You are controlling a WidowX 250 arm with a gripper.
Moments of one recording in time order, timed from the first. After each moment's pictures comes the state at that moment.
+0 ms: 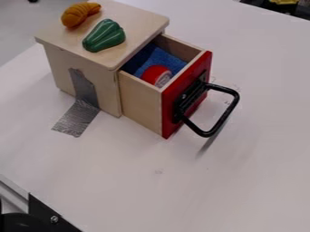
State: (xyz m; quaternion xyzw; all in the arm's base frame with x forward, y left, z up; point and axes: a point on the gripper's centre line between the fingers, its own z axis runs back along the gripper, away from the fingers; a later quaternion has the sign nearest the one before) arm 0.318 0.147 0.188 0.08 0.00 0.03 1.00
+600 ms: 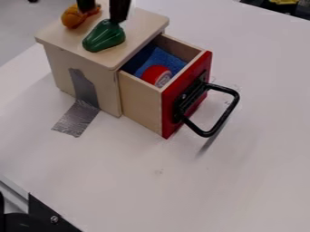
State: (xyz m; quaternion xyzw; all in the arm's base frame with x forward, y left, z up) arm 0.303 0.115 0.140 0.04 0.04 -0.02 1.00
